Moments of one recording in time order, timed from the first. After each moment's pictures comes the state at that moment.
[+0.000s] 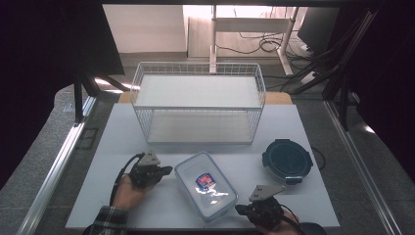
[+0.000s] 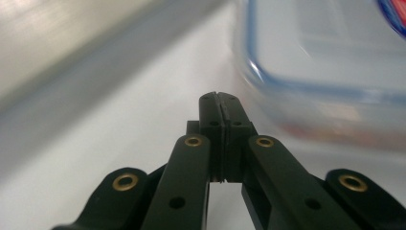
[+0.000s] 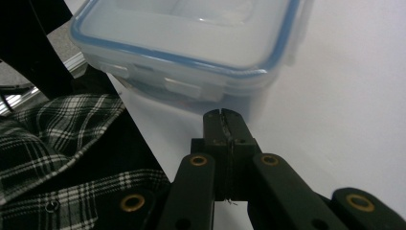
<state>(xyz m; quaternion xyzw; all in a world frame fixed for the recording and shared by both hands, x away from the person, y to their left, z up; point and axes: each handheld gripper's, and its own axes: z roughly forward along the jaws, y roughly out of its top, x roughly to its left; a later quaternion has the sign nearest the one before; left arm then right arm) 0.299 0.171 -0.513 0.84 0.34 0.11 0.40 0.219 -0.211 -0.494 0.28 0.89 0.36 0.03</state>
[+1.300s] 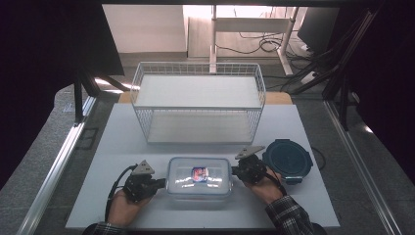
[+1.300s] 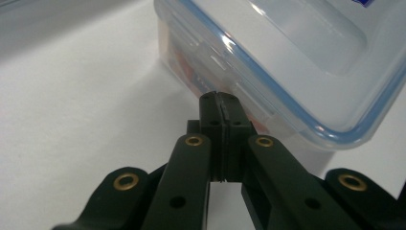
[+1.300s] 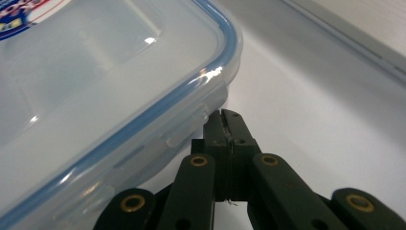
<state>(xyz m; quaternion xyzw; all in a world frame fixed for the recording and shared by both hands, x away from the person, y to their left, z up) 0.250 0.178 -0.515 0.82 0.41 0.07 0.38 0.332 -0.177 -0.497 0.29 0.89 0.32 0.10</state>
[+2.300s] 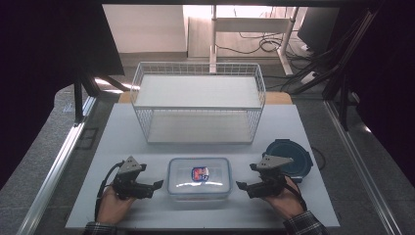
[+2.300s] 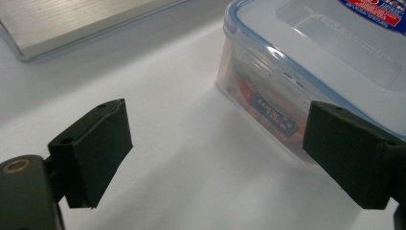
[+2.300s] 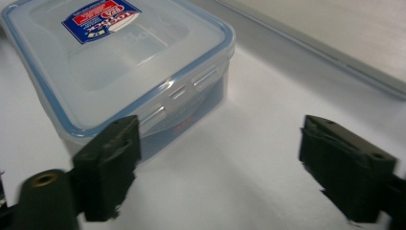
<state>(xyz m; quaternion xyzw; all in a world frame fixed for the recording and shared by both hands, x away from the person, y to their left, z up) 0.255 0.208 -0.516 0.79 0.42 0.13 0.42 0.295 -0.226 -0.483 0.29 0.86 0.41 0.11</state>
